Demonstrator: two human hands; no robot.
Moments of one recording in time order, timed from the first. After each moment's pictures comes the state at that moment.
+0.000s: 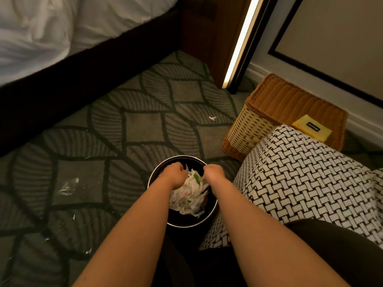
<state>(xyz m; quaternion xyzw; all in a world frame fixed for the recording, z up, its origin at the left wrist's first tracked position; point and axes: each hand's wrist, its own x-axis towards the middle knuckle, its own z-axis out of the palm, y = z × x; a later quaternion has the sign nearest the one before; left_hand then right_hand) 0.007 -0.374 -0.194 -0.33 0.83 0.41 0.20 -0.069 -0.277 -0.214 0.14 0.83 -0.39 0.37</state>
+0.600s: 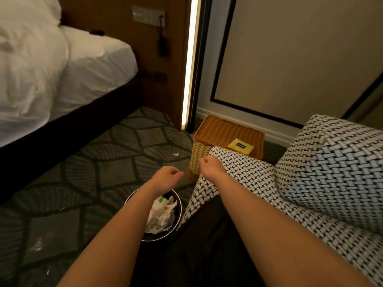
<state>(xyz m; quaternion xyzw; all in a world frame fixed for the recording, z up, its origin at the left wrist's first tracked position) 0.030 -0.281 -0.037 -0.19 0.86 0.48 0.09 -0.060 -0.161 -0.042 -0.07 0.92 -0.35 0.17</state>
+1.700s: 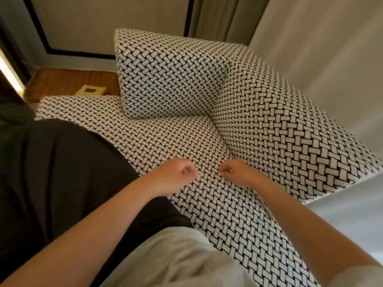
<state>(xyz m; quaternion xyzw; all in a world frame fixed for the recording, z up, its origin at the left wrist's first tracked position) 0.170 0.076 0.001 0.26 0.83 0.39 0.31 0.191 0.302 -0.035 0.14 0.94 -0.21 0.23</state>
